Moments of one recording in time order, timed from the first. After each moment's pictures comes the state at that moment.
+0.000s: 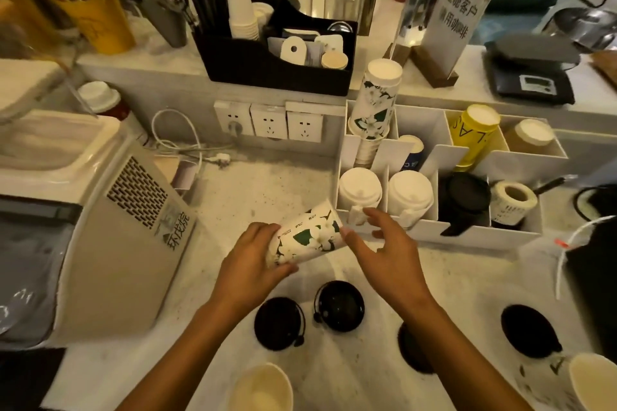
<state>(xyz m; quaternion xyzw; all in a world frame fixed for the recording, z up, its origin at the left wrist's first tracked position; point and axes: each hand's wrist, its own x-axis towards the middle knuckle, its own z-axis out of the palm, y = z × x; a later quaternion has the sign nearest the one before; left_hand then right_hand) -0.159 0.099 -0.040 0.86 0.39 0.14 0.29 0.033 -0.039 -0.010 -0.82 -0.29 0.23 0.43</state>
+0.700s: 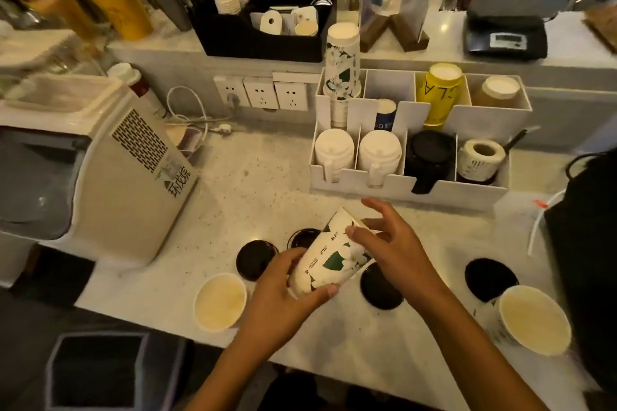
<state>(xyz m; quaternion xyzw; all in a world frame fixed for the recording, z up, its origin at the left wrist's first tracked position) -0.141 -0.117 -0.012 0.73 0.46 0.16 0.47 0.059 -0.171 0.002 -0.71 -0.30 0.41 0.49</state>
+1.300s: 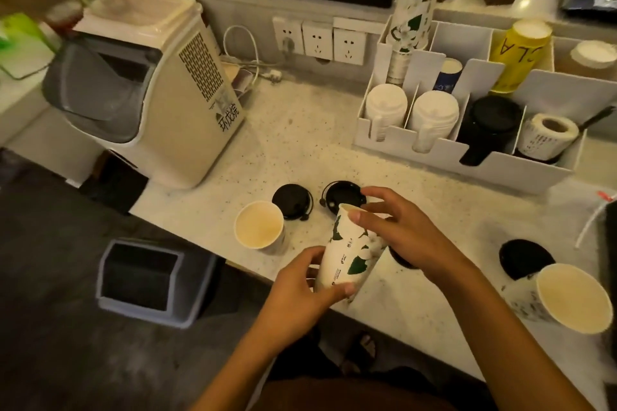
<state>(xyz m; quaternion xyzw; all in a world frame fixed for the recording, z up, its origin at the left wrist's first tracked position) -0.195 -0.188 -0.033 0.66 0.50 0.13 0.55 0.021 -0.189 -0.002 -0.68 -0.41 0.50 0.35</state>
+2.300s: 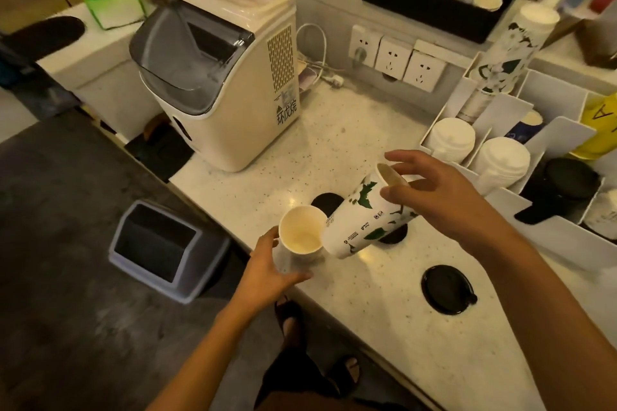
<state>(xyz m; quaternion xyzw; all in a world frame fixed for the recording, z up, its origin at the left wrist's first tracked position) -0.286 -0.130 -0.102 0.60 0.61 0.21 0.47 -0.002 -0.104 0.063 -0.62 -0.56 0.44 0.32</state>
